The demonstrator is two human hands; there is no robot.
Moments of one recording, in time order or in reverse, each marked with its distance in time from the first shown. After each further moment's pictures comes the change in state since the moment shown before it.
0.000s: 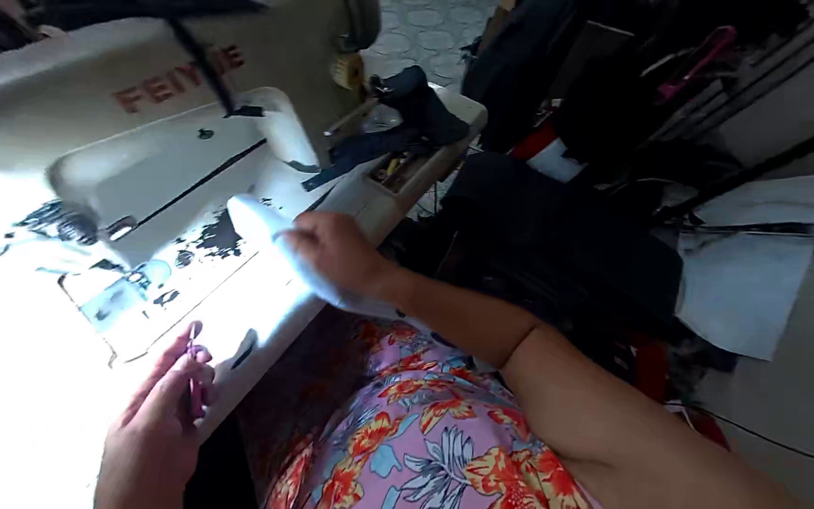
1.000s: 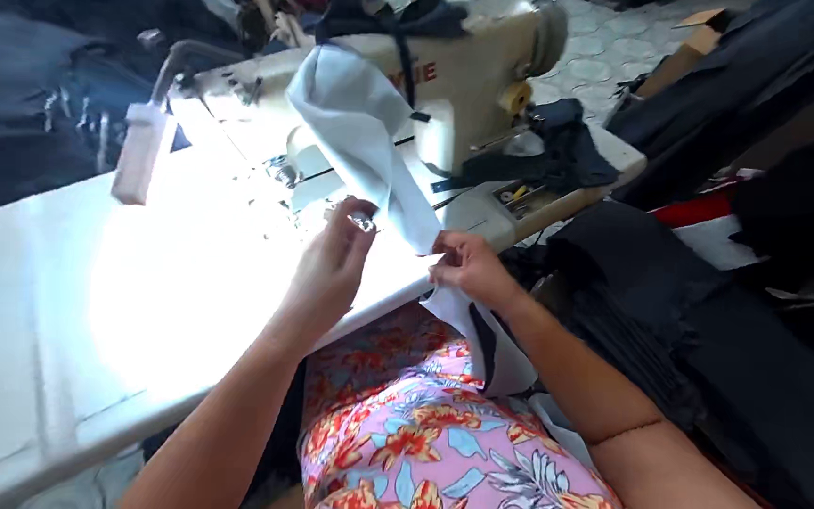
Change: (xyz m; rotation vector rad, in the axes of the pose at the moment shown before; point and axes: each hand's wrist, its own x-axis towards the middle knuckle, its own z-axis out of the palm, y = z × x) left_hand 0.034 0.089 0.055 0.627 -0.035 0.395; right_hand -0.018 0.009 -0.025 0.215 -0.332 0.190
